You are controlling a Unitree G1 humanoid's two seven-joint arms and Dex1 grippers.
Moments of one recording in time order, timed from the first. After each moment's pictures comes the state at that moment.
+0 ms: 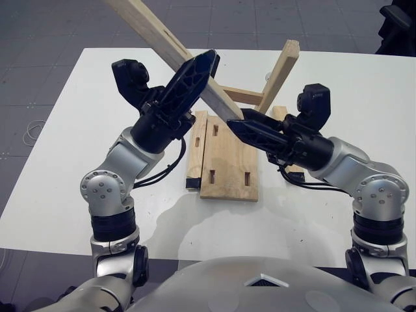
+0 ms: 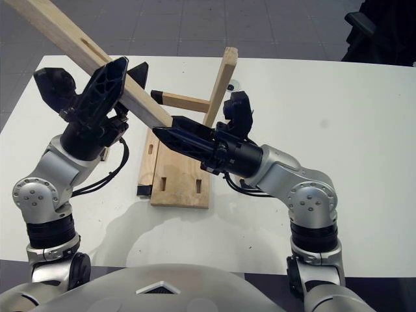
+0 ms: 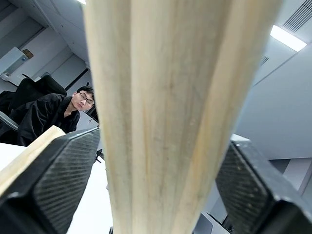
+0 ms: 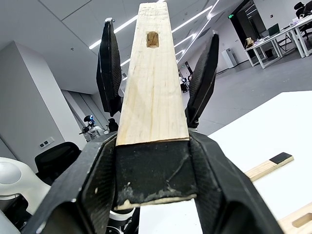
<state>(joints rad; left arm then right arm) -0.18 0.27 0.15 -0.38 -1.60 0.73 -0.41 -0.22 -0.37 0.05 -0.49 1.36 0.82 0.47</state>
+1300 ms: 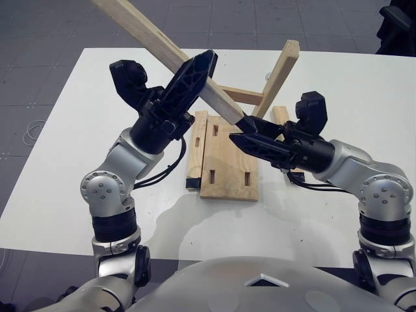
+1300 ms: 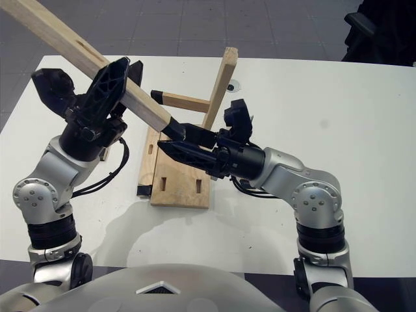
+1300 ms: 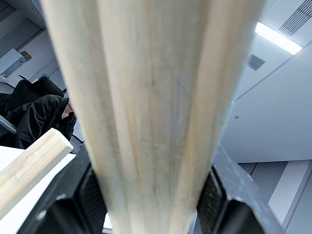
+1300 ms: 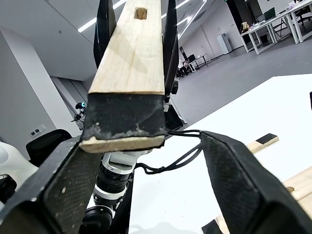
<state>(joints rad) -0.18 0.25 0.17 -0.38 -1.60 0.74 -0.41 -0.21 -0.44 0.05 -0.48 1.29 0.85 0.52</state>
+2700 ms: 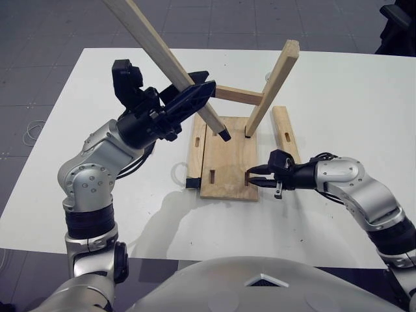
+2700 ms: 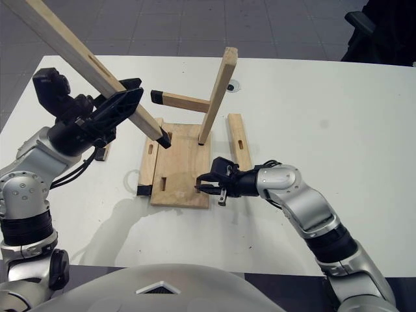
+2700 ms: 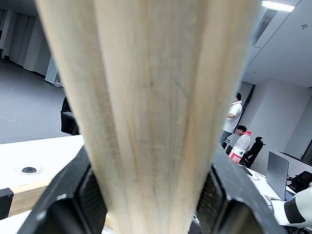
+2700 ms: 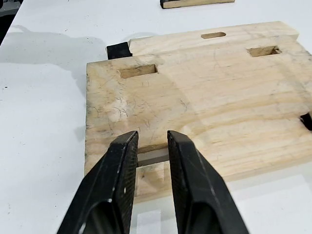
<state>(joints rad) -0.21 0.44 0.17 -0.36 -1.14 0.69 -0.69 -0.15 -0.68 0.41 -0.37 0.30 0.55 0.88</state>
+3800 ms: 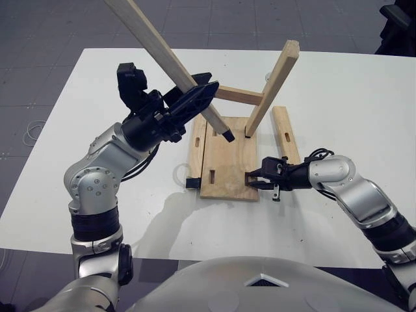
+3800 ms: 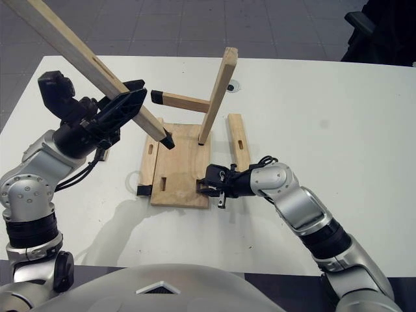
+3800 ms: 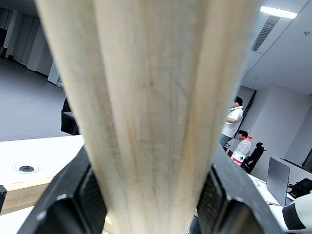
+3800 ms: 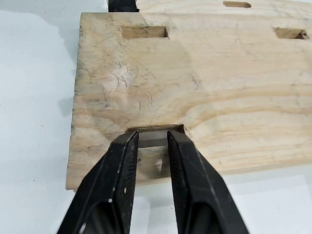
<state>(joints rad) -0.19 0.40 0.17 -0.38 -1.14 0.69 -0.65 -0.19 -0.69 0.49 -0.37 0.11 0.54 0.94</state>
